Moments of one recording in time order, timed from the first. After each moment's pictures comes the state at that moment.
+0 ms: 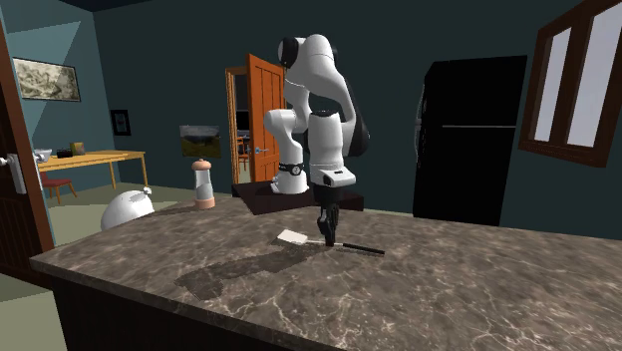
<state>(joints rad) 0.00 0.51 -0.21 -2.10 0.32 2.63 -1.23</state>
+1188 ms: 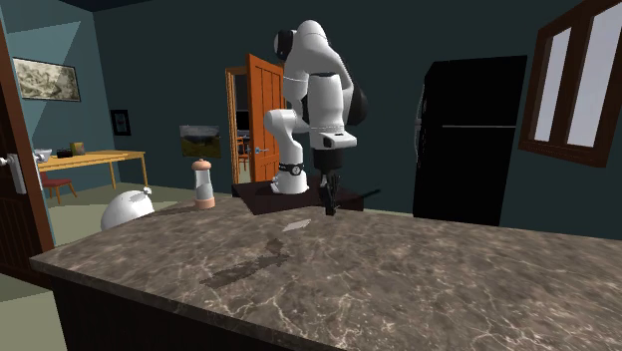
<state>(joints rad) 0.04 0.33 -0.27 -2.12 0.23 2.46 -1.15</state>
